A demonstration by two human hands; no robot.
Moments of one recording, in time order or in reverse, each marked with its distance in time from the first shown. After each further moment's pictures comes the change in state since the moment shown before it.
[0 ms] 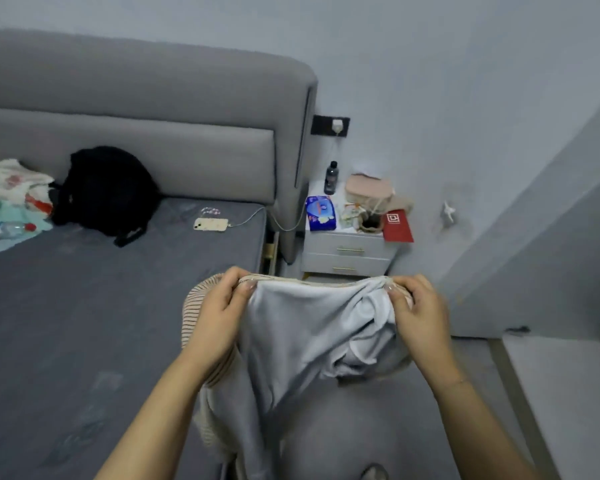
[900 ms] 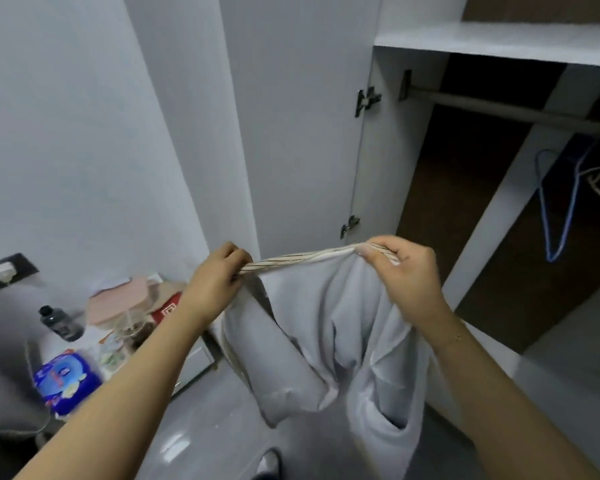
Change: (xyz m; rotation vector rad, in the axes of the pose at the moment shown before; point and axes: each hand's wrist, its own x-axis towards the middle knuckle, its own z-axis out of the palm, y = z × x) left_hand 0.233 0.230 0.504 0.487 -0.660 0.866; right_hand 0.096 0.191 -0.395 -0.088 0.682 0.149
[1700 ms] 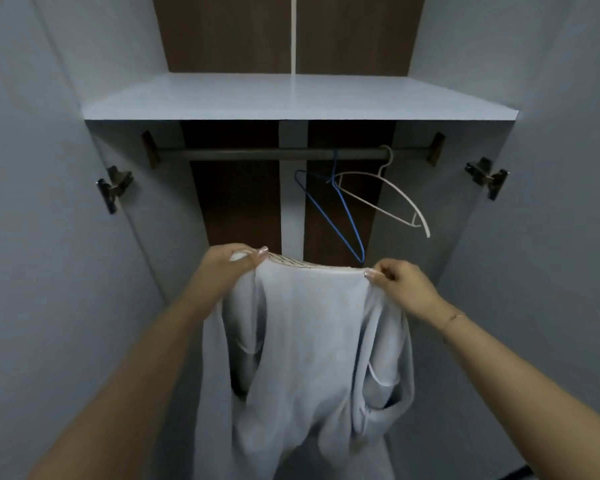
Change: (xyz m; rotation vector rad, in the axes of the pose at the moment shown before) left_hand 0.297 0.201 0.088 -0.936 -0.565 0.329; right_hand 0.044 0.104 -0.163 -0.628 0.310 0.681
